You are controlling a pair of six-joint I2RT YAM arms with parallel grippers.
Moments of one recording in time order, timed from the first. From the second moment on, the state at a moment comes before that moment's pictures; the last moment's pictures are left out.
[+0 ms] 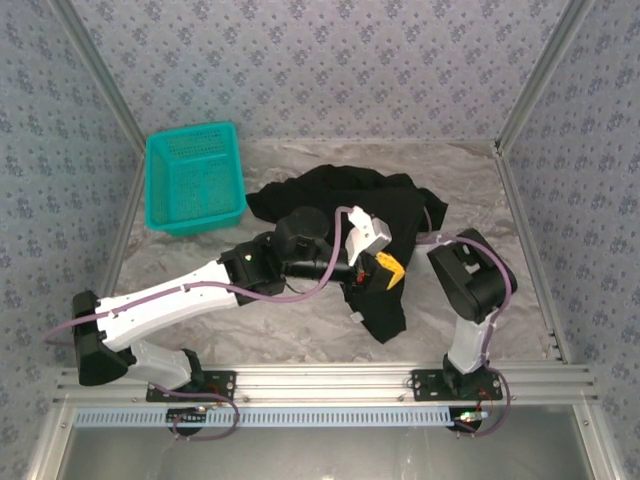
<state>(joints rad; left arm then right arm) -1.19 1.36 1.32 -0.17 0.41 -0.26 0.54 1.81 0.82 0.32 0.19 0.41</state>
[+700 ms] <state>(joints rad) -1.21 1.40 1.30 -0.08 0.47 -0.26 0.49 2.00 1.10 0.31 0.20 0.60</state>
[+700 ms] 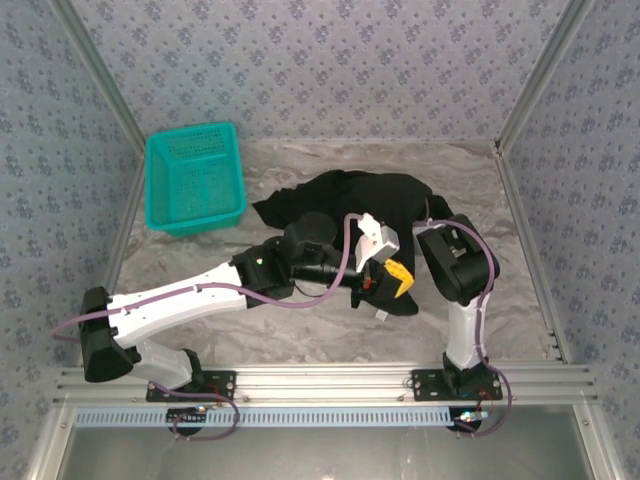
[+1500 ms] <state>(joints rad) -1.23 1.27 1.36 -0.17 0.31 -0.09 0.50 2.09 1.40 -0.40 0.31 0.54</state>
